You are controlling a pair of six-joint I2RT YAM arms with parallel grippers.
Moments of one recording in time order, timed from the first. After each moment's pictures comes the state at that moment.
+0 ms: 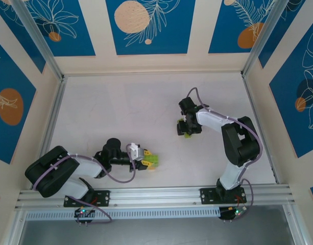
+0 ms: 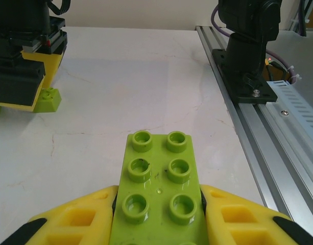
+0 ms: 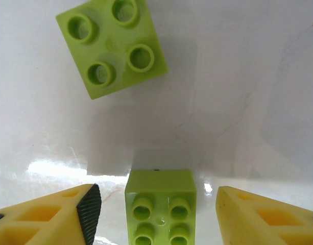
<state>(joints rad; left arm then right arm) -0.72 1.42 0.19 0.89 0.79 0.23 0.42 1.76 1.10 -0.71 0.04 0.29</state>
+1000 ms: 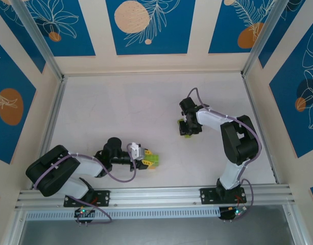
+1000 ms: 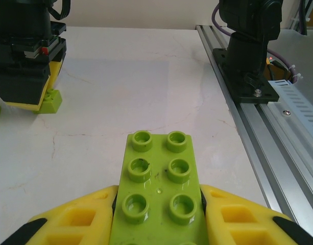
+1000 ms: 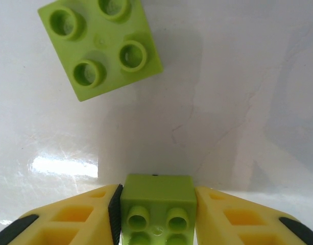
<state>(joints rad) -0.72 1.43 0.21 0.88 0.79 0.24 0.40 1.77 1.10 -0.71 0.03 0.29</state>
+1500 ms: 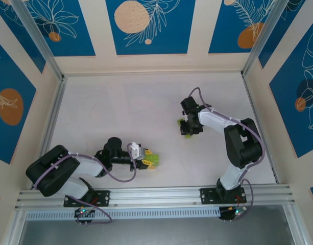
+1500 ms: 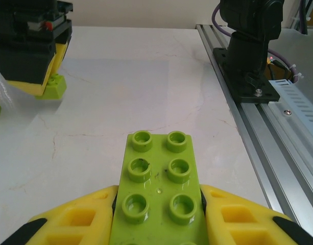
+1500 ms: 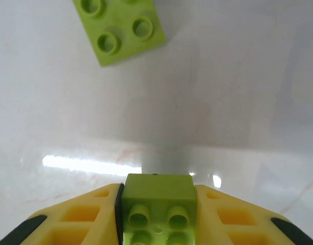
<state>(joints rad) -0.72 1.43 0.22 0.87 0.79 0.24 0.42 1.66 1.09 -0.80 0.01 0.32</state>
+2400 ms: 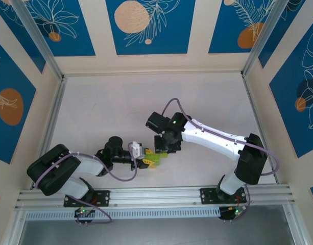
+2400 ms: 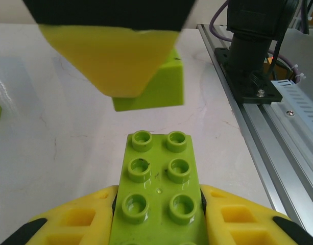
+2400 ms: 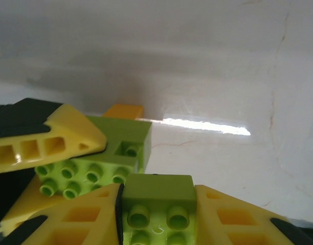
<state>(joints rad) -0.72 1.44 0.23 0.86 0.79 0.24 0.99 1.57 1.36 -1.18 -0.04 0.93</state>
